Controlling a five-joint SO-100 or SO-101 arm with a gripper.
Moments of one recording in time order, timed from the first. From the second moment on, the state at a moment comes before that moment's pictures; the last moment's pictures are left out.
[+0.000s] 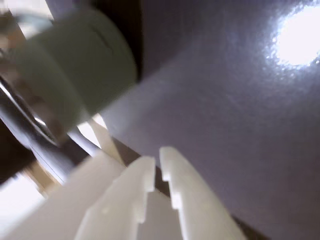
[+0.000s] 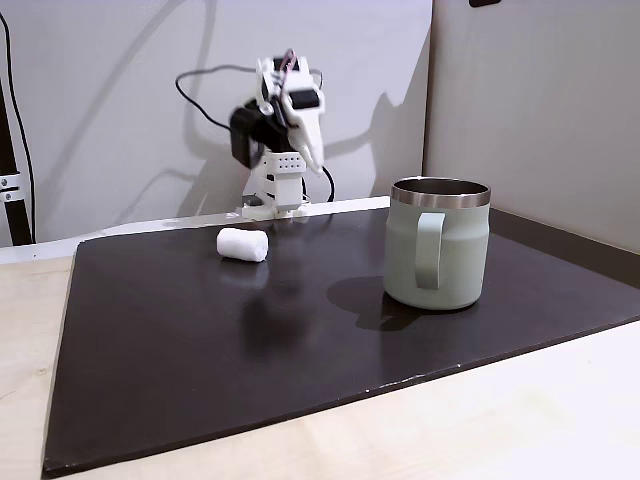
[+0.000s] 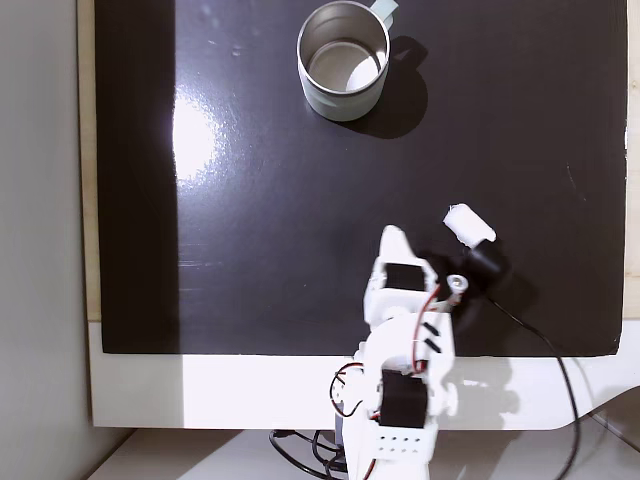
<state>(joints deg) 6.7 165.2 149.1 58.6 5.7</state>
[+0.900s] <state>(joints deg) 28.4 112.7 113.9 78.6 4.7</state>
